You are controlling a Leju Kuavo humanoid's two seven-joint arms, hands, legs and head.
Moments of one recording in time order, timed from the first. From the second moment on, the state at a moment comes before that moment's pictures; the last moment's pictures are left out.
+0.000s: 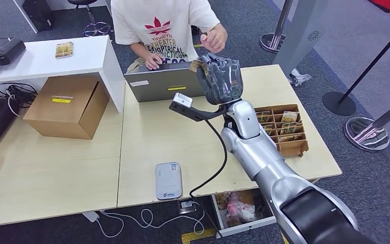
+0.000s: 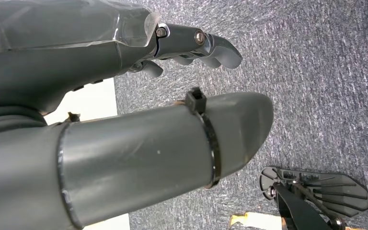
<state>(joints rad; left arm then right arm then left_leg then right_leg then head) -0.08 -0.14 1.26 -0.20 -1.31 0.13 -0.08 -0.85 0.05 0.48 -0.60 1.04 -0.69 -0.21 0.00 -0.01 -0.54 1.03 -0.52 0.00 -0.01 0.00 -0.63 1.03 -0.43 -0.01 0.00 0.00</state>
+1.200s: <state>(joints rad) -0.07 -0.13 1.25 -0.20 -1.29 0.11 -0.11 -0.68 0.02 0.80 -0.71 0.27 0.05 -0.26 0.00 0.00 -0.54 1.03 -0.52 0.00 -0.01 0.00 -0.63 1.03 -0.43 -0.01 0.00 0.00</state>
